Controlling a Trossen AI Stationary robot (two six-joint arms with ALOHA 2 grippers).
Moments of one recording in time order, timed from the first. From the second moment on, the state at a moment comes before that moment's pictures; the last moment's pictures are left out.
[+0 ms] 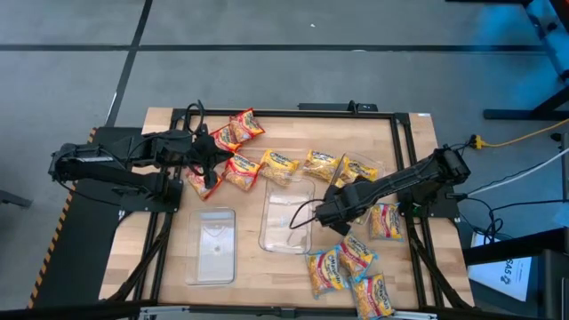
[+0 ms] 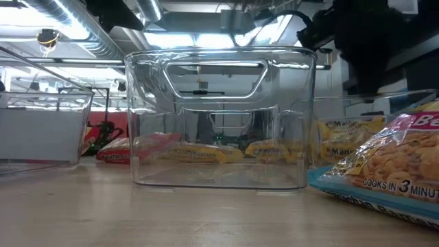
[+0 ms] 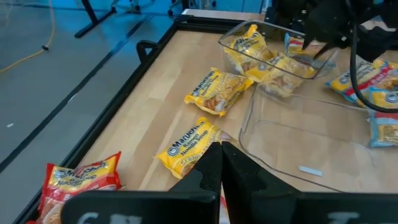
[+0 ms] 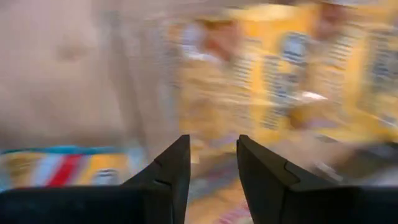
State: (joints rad) left arm 0.06 0.78 0.87 -0.56 -0.25 -0.08; right arm 0.31 1.74 1.36 -1.41 0.18 0.93
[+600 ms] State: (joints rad) left arm 0.06 0.78 0.87 -0.56 -0.25 -0.08; right arm 0.10 1.62 1.33 -1.57 0.22 0.88
